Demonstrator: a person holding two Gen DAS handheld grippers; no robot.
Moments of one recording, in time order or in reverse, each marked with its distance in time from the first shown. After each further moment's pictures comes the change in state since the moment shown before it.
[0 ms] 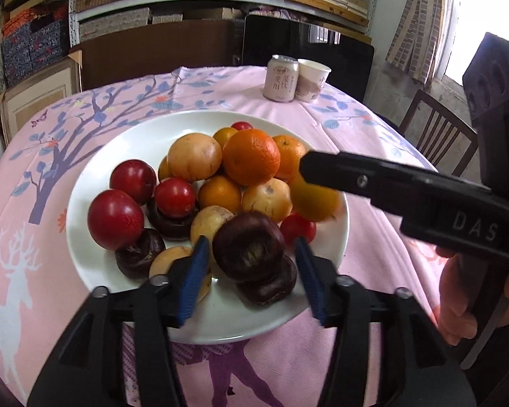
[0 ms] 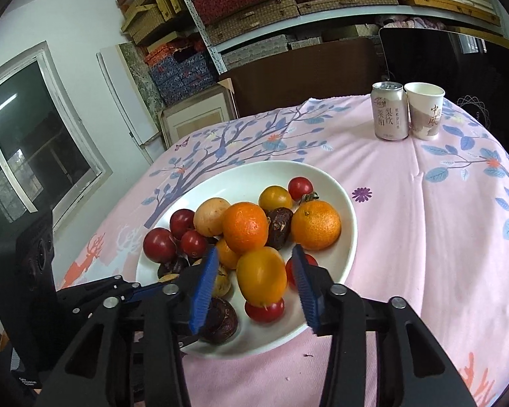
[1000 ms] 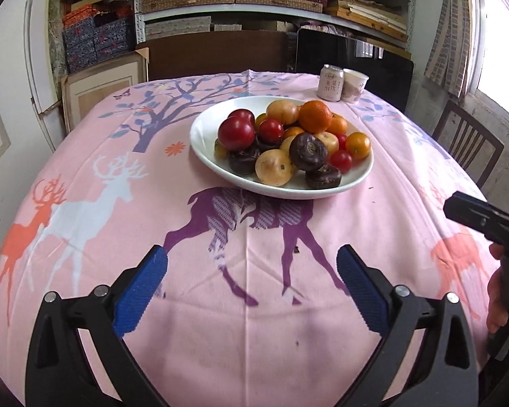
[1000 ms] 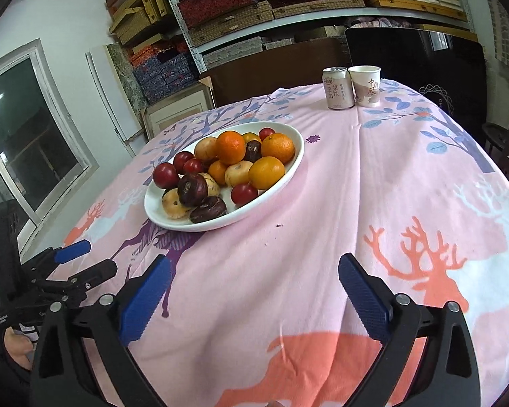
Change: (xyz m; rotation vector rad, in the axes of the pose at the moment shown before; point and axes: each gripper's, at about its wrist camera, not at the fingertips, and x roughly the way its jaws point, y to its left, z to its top) left arm -0.120 0.020 -0.098 -0.102 -0.048 0.207; right arm -0.099 0.013 -0.099 0.021 -0.017 -0.108
